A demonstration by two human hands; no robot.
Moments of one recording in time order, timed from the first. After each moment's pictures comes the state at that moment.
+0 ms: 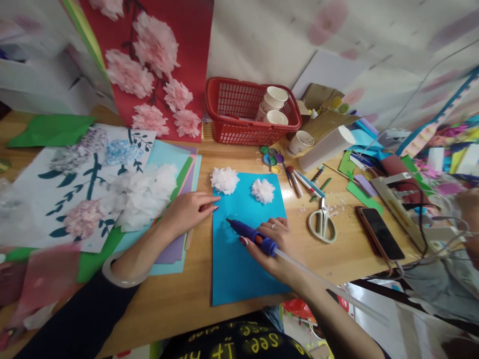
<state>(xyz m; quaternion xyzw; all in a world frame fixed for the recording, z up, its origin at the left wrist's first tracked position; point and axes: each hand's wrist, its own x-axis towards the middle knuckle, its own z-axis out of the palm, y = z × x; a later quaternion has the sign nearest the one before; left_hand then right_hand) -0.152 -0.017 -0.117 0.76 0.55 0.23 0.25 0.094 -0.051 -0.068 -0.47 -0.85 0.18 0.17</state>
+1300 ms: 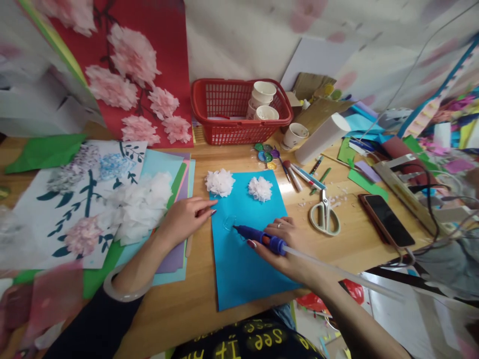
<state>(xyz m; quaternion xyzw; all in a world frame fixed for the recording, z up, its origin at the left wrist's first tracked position) -0.152 -0.018 -0.115 0.76 0.55 0.23 0.26 0.118 -0.045 -0.062 -0.48 -0.84 0.23 0.14</state>
